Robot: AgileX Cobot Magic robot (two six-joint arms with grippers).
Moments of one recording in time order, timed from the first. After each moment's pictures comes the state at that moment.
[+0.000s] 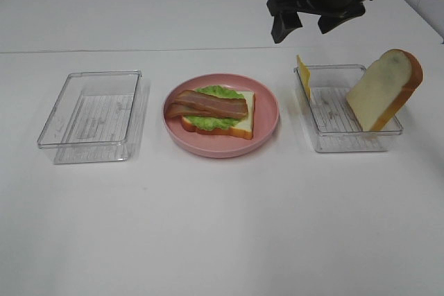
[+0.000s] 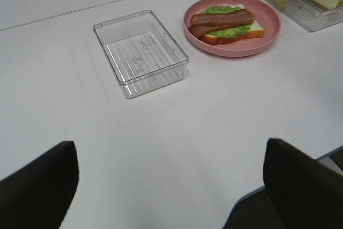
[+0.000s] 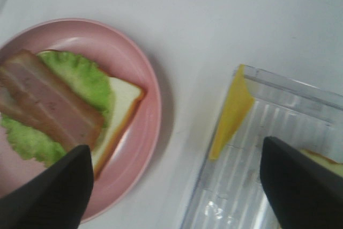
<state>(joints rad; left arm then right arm) -0.32 -0.01 -0.51 0.00 1.02 0.08 0.30 1.95 -1.62 0.11 0.75 -0.03</state>
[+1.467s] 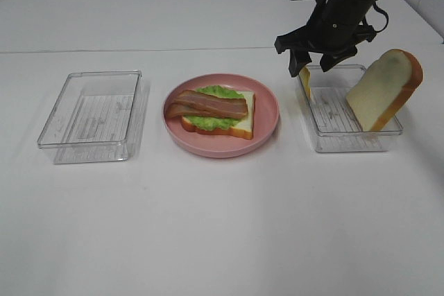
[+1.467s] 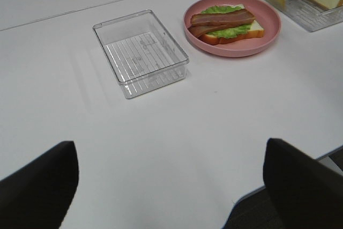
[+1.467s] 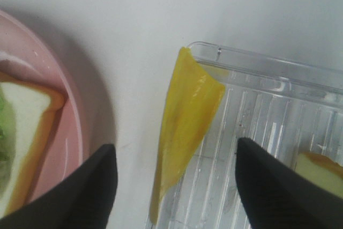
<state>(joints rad) -0.32 -0.01 -0.51 0.00 1.02 0.08 0.23 2.20 -1.73 0.08 0.76 0.04</state>
